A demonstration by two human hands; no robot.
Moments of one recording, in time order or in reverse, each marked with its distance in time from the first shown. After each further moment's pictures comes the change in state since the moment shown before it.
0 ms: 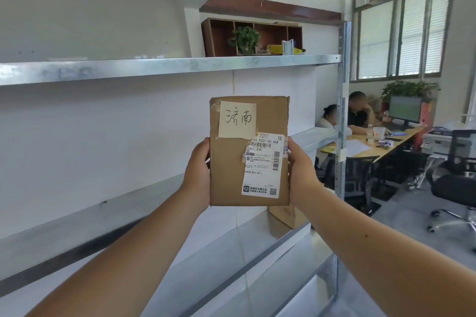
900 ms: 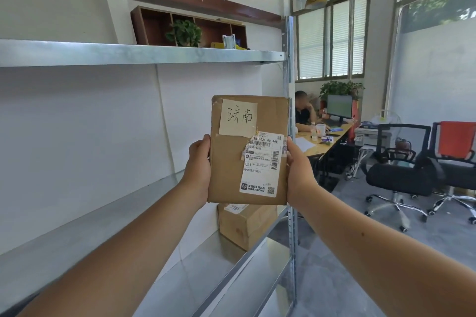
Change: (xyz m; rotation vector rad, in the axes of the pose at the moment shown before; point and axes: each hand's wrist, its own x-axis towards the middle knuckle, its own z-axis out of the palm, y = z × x) left_hand 0.142 -0.067 0.151 0.149 -0.186 -0.053; right_hand 0.126 -0.062 -0.108 -0.002 0.226 -0.115
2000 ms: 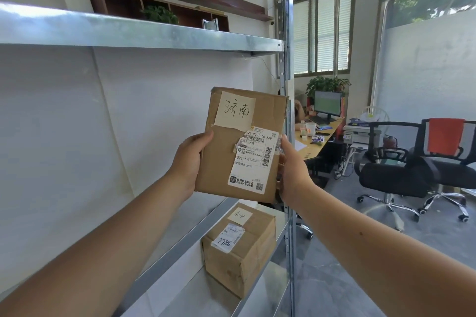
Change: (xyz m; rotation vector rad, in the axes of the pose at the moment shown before) left_hand 0.209 -0.006 0.031 0.143 -0.178 0.067; right_hand 0.190 0.001 0.018 -0.109 0.110 -0.001
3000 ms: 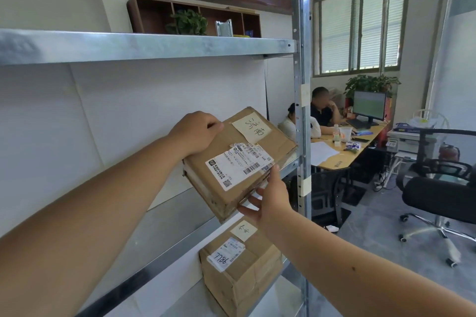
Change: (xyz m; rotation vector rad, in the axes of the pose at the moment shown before) left_hand 0.094 0.055 0.045 1.210 0.089 0.317; right_hand 0.047 0.014 -0.002 0.158 -0.026 0.327
